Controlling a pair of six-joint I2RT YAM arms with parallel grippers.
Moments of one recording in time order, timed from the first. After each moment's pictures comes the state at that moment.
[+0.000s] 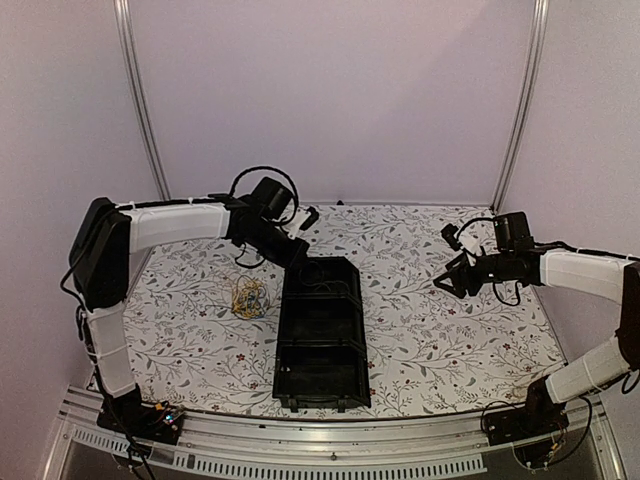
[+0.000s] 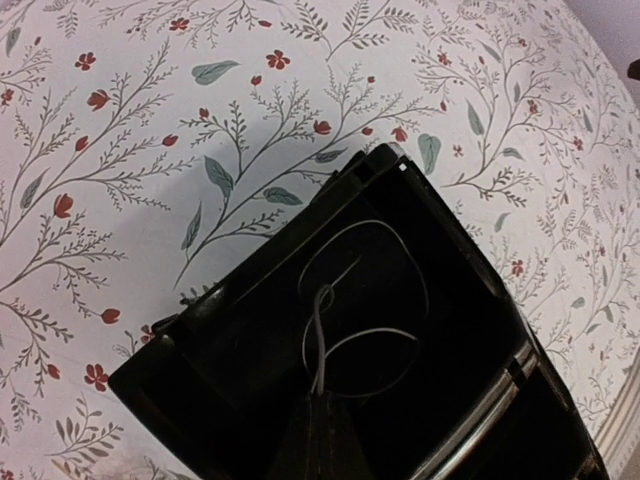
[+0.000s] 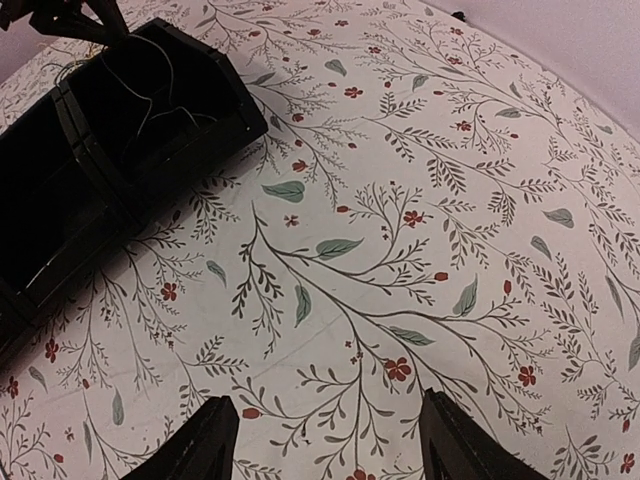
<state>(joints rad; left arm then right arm) -0.66 1.95 1.50 -0.51 0.21 -0.10 0.21 1.36 0.74 -0.17 -0.51 -0.41</state>
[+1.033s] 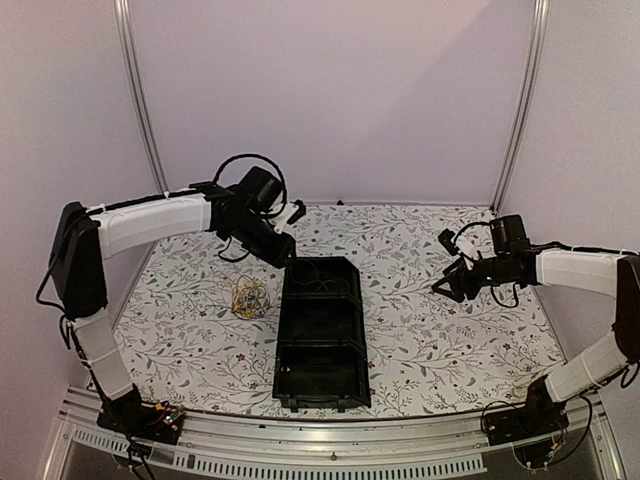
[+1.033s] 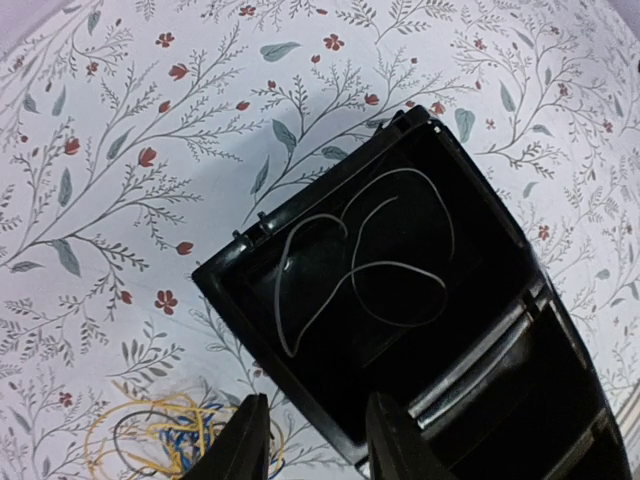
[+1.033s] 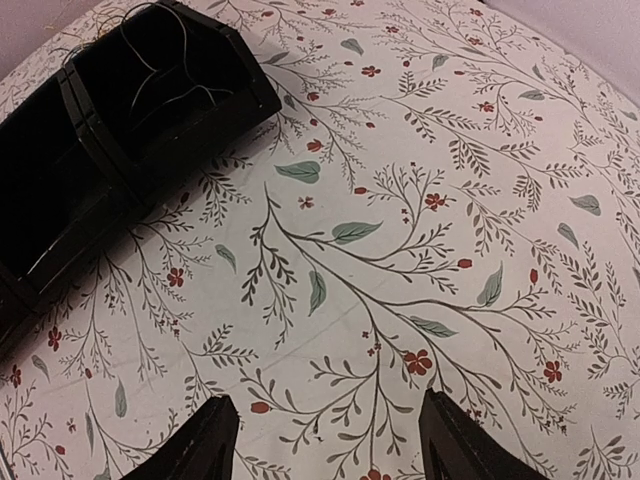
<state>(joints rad) -0.68 1.85 1.51 -0.67 0.07 -0.08 0.21 1.40 0.74 -0.18 -0.53 -0.43</state>
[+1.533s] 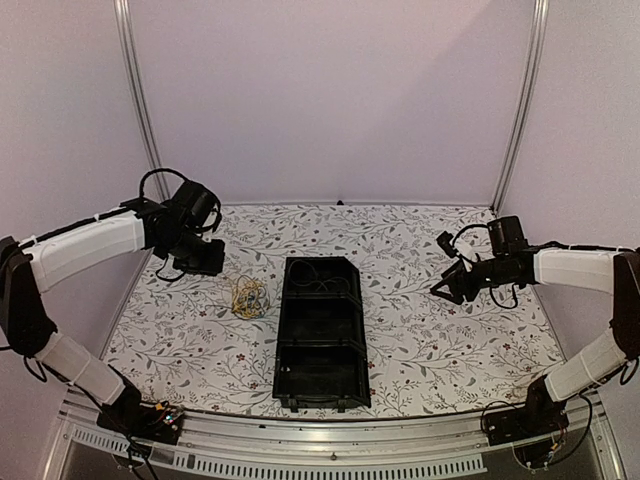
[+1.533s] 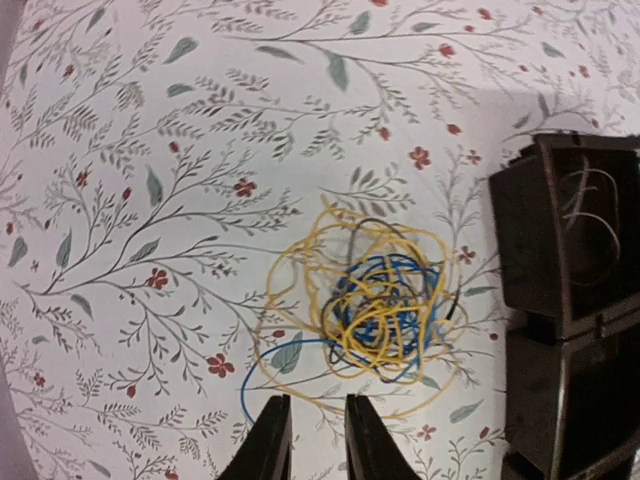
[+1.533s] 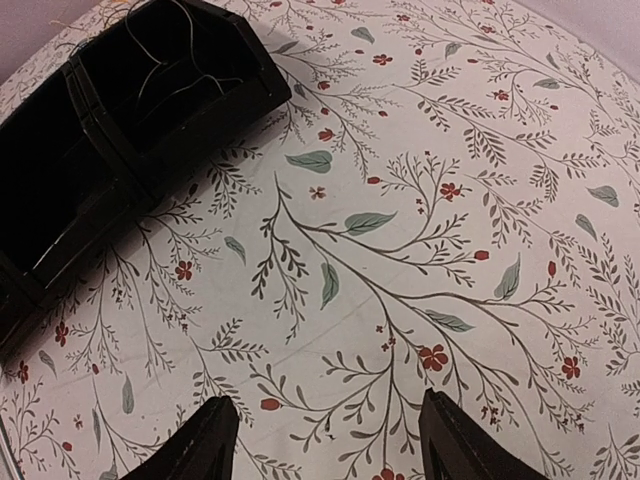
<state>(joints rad) -0.51 1.46 1.15 -0.76 -0.15 -0.36 0.21 1.43 0.75 -0.20 -0.55 -0.43</state>
